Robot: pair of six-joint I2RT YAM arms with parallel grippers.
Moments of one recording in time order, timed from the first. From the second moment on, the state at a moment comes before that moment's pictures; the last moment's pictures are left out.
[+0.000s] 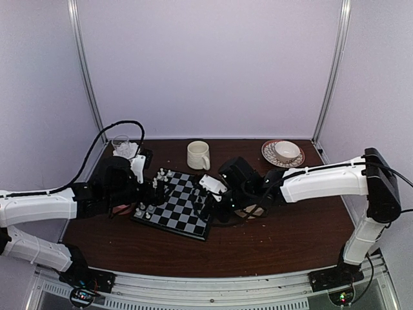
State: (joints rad) left arm -0.79 1.14 0.63 0.05 -0.10 -0.36; right arm 1.02 1.72 1.15 -0.19 -0.11 0.01
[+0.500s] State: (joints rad) left arm -0.79 1.06 0.62 0.03 -0.23 -0.38; right arm 1.07 1.93 1.37 -0.26 -0.11 -0.04
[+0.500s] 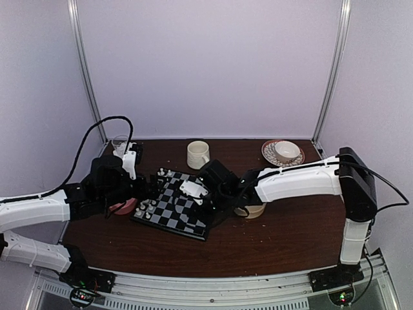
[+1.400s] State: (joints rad) left arm -0.79 1.06 0.62 0.03 -0.22 -0.38; right arm 1.09 2.05 1.42 -0.30 0.01 -0.06
